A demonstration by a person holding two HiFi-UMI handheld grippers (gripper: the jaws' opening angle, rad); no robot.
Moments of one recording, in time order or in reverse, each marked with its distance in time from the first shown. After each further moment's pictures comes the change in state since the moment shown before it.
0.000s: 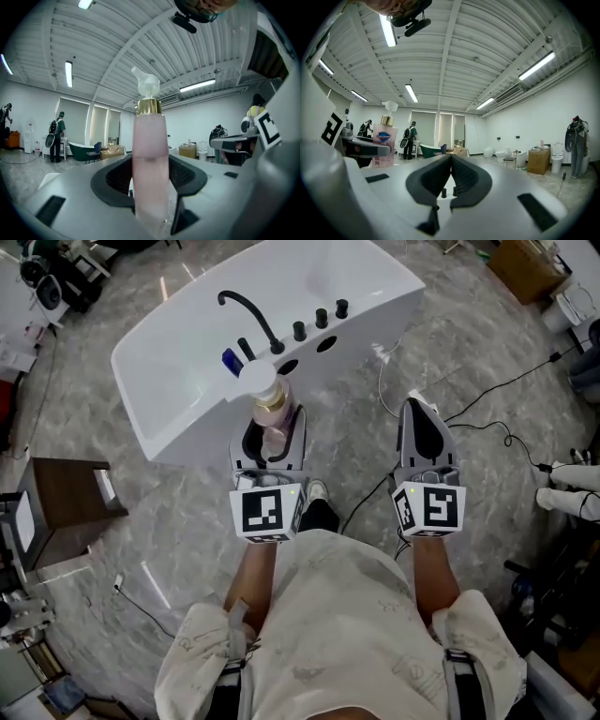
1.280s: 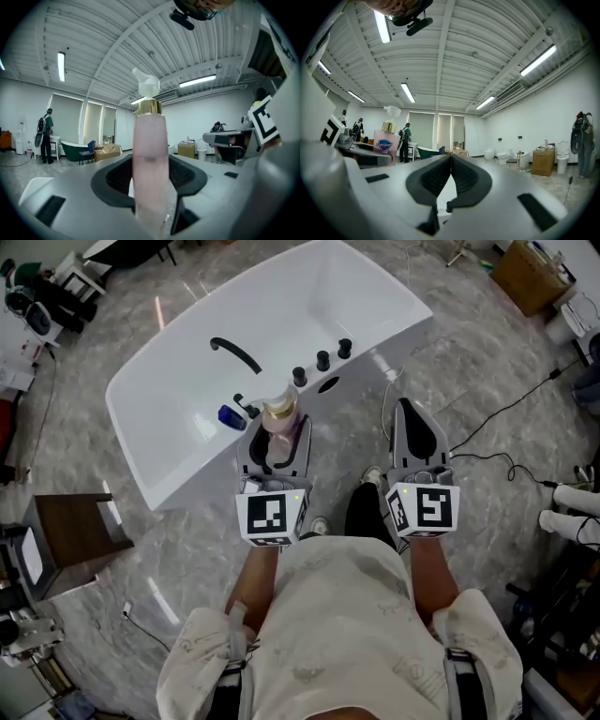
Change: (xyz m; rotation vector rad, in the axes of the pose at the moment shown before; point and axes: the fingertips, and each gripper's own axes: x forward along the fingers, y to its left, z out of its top) left arm 0.173 0.043 -0.012 0.018 0.029 -0.053; right arm 0.176 -0.044 -0.007 0.009 -0.028 0.002
